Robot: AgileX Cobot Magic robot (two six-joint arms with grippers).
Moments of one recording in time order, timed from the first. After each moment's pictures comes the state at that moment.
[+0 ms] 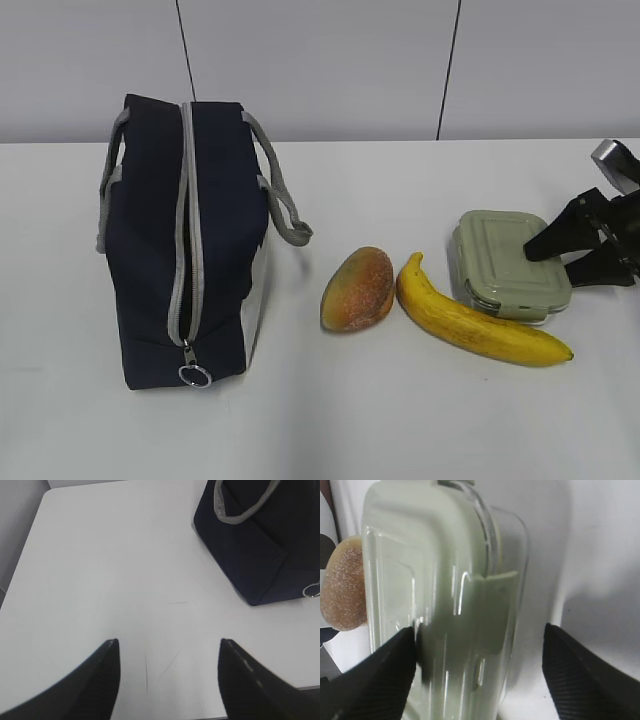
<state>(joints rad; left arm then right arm) -0.09 0.01 -0.53 0.03 1.10 0.00 -0.39 2.19 -1.39 0.93 1.18 -0.89</state>
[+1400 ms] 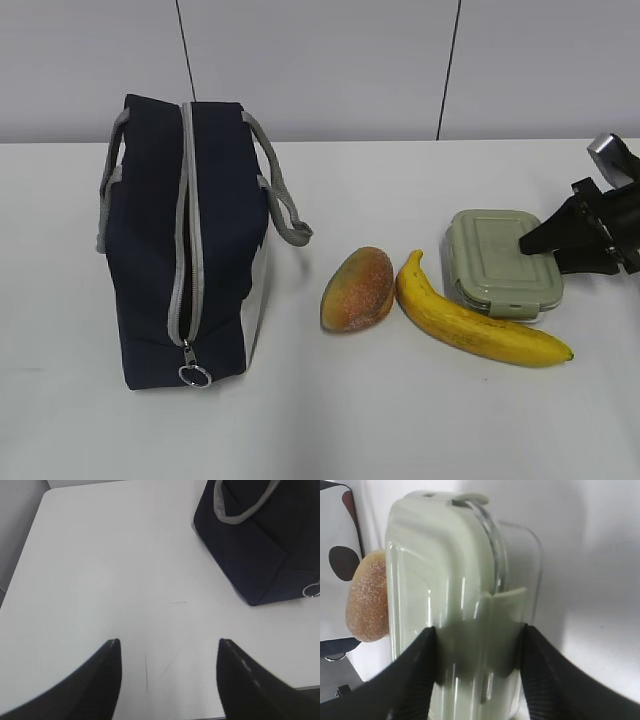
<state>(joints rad) -0.09 0.01 -0.53 0.03 1.10 0.00 -0.38 2.19 -1.39 0.99 1.19 -0.88</state>
